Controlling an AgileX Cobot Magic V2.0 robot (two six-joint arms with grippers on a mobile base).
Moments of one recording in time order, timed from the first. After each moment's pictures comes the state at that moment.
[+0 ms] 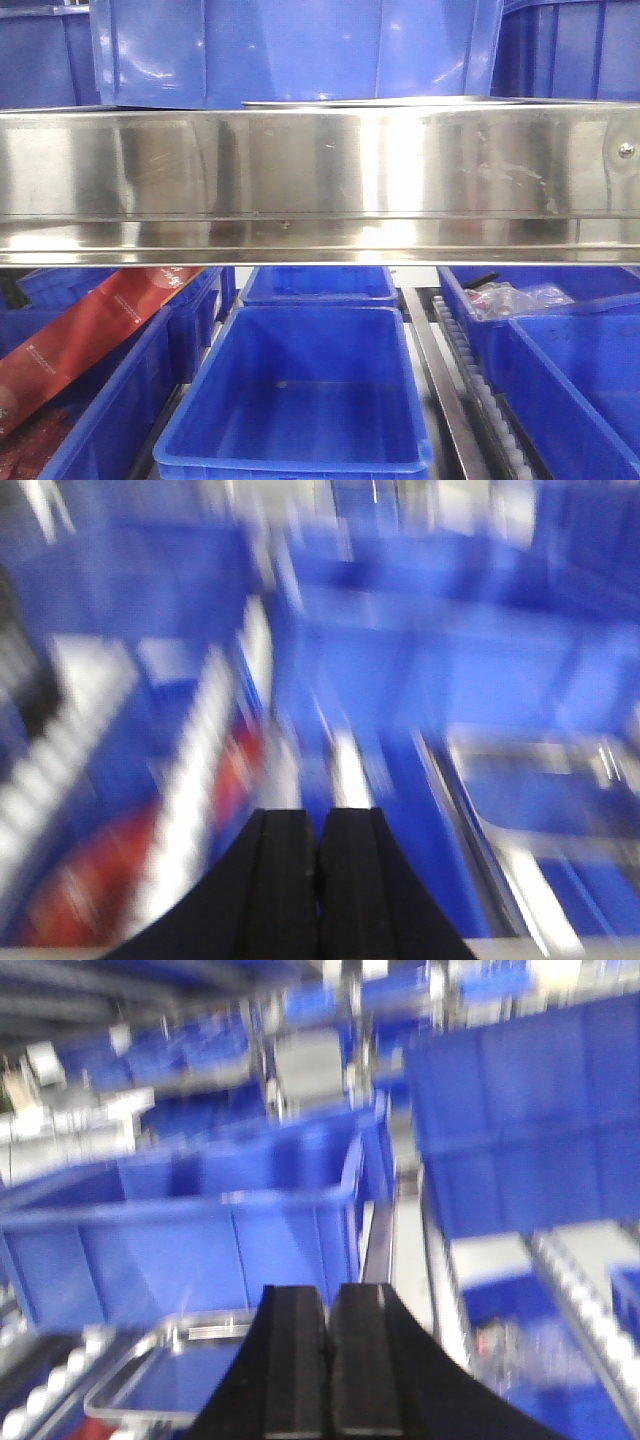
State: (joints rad) left arm -0.12 0.88 -1.36 -0.12 1.00 -0.04; right arm -0.05 0.56 -1.04 0.20 0.67 0.06
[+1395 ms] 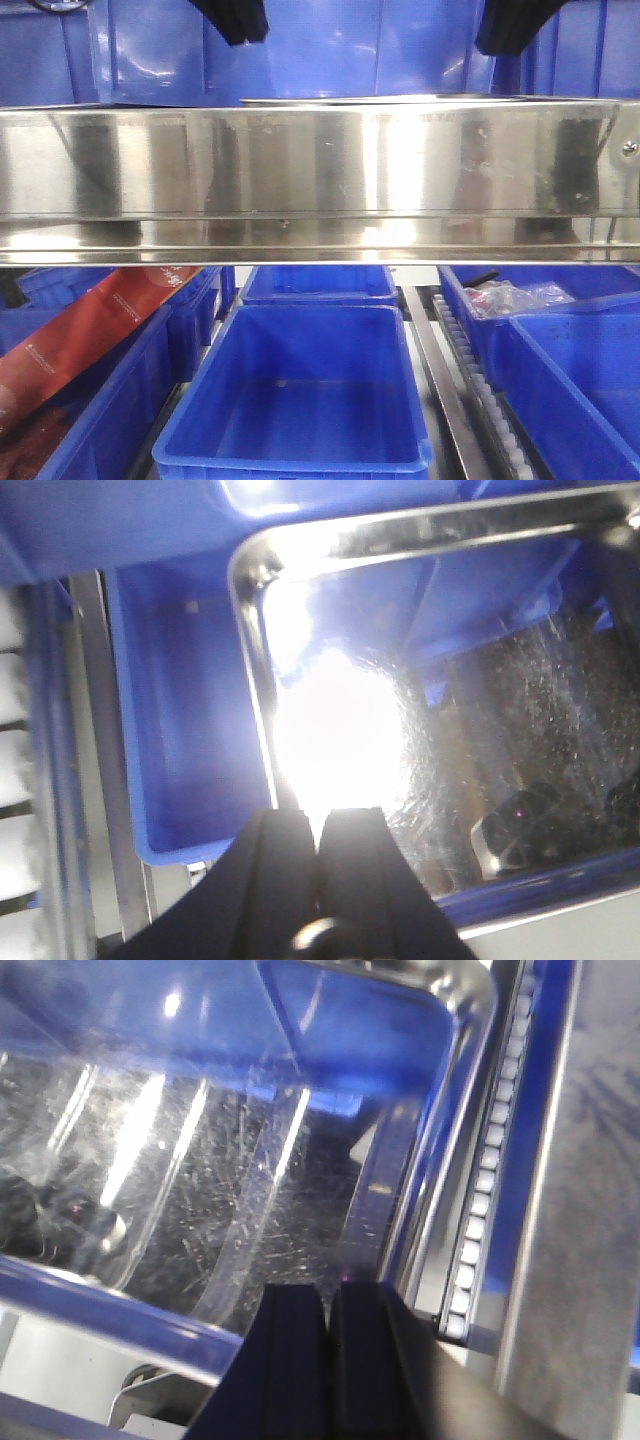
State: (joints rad) left arm -0.58 1.98 -2.05 0.06 1.14 -0.26; right arm 0.18 1.81 -1.77 0.15 1.18 0.02
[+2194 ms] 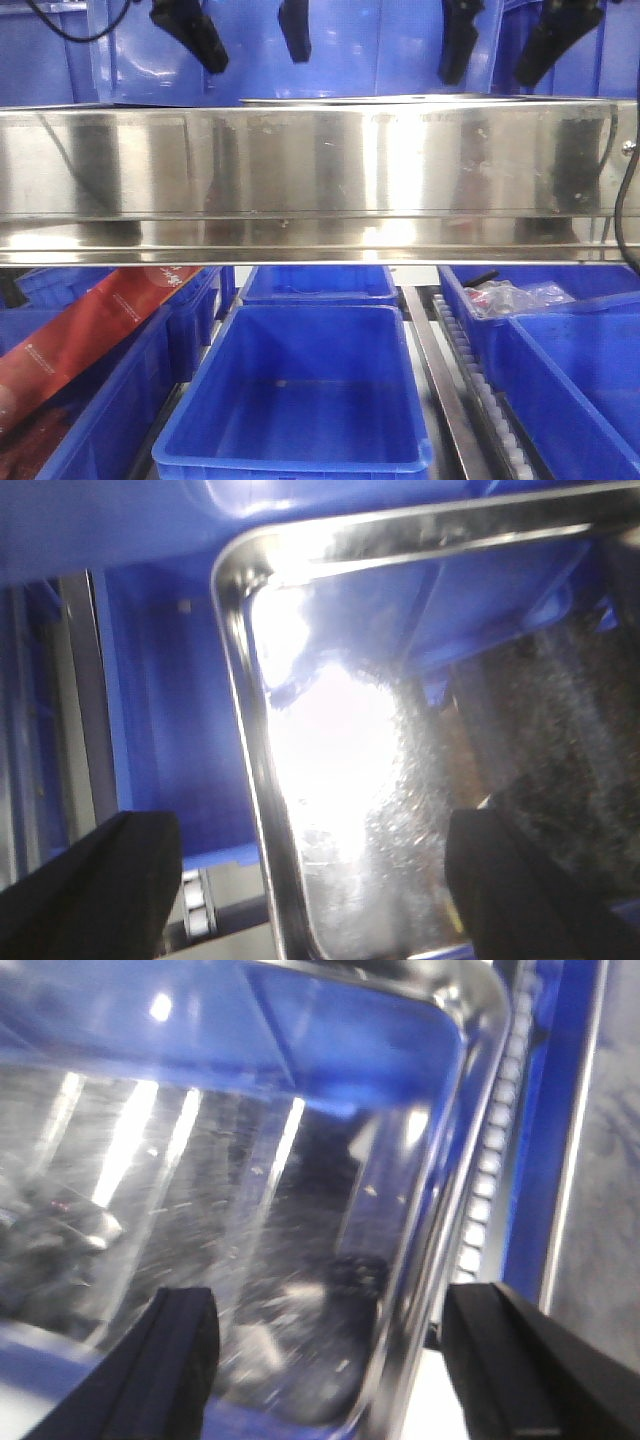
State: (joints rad) left arm -0.58 2.03 -2.05 0.06 1.10 -0.26; right arm 0.18 1.88 -1.77 0.13 1.13 0.03
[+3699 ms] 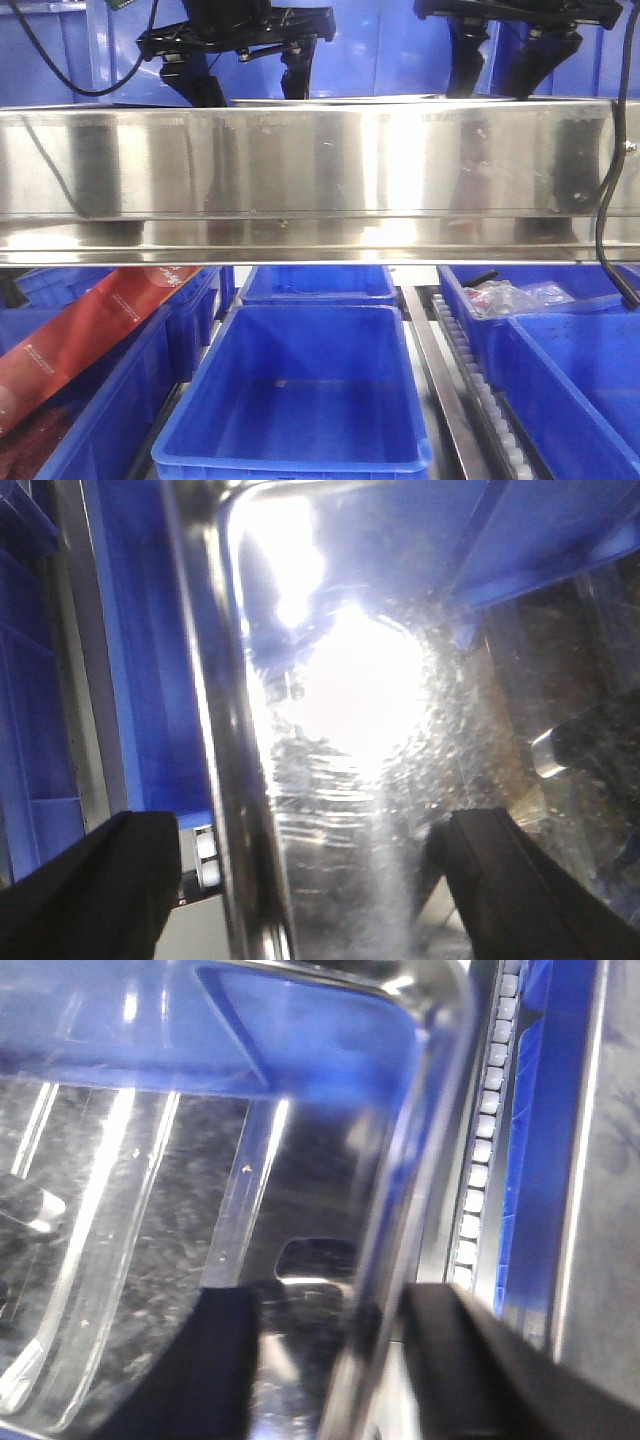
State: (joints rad) left arm -0.58 2.12 -2.05 0.06 1.13 -0.26; right arm 0.18 1.92 -1.77 0.12 1.09 0.07
